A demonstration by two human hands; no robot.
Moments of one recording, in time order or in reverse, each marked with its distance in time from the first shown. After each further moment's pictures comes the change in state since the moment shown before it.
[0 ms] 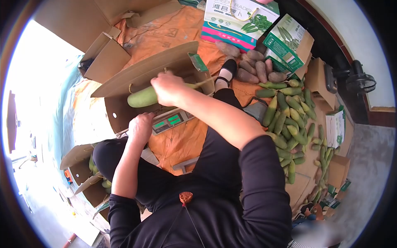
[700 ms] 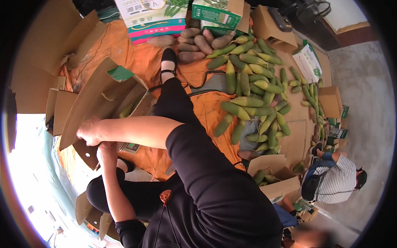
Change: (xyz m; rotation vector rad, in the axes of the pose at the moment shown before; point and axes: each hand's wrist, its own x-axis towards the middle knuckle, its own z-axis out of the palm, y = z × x) left_hand 0.007 -0.009 0.011 -0.026 0.043 -0.044; right_hand 0.031 -0.053 0.033 0.359 0.057 -0.232
